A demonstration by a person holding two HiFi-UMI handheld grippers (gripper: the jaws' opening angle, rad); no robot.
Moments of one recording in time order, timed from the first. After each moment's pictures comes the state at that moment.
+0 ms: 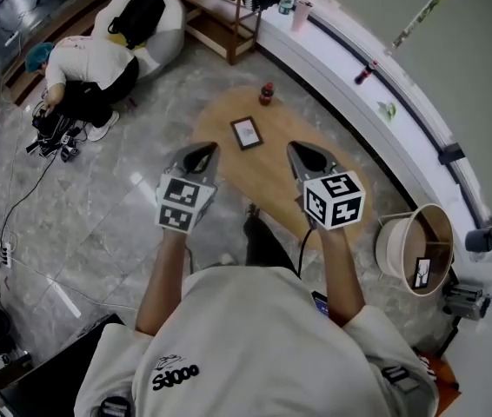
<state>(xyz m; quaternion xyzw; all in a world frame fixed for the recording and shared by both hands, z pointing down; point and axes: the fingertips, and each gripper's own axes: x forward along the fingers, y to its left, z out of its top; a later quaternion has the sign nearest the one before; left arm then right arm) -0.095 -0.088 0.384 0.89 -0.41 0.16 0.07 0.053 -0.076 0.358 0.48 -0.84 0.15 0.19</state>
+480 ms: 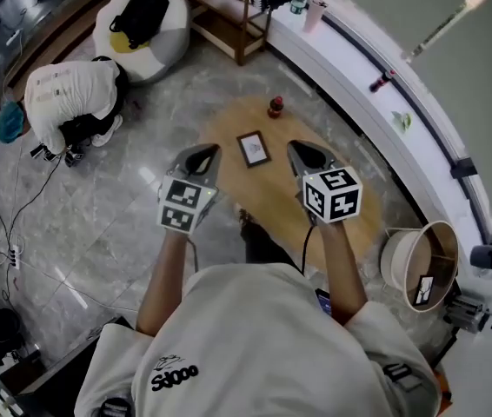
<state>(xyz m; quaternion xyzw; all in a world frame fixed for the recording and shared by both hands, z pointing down) -0.090 -0.204 0.406 0.89 -0.41 0.19 0.10 0.060 -0.205 0.396 0.47 -0.84 0.19 0.21</state>
